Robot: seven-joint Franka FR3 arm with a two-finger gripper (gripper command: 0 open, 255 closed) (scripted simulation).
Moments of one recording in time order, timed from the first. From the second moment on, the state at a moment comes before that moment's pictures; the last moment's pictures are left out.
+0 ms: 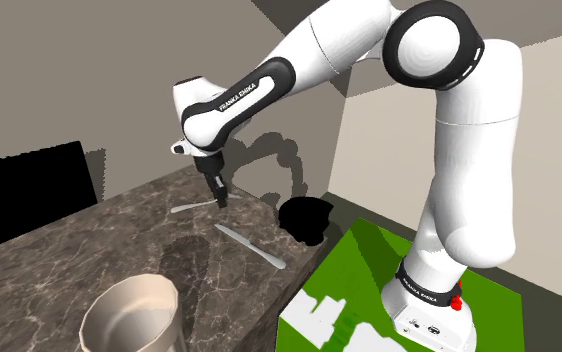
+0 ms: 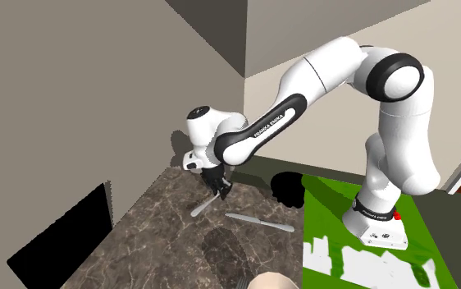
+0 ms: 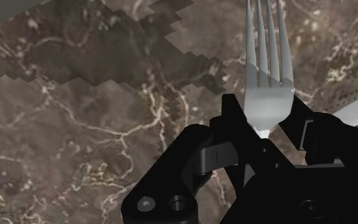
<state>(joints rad) 0.28 0.31 0.04 -1.92 -0.05 2.08 -0.88</state>
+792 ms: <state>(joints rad) 0.28 0.24 0.04 -1.85 -0.04 1.94 -0.88</state>
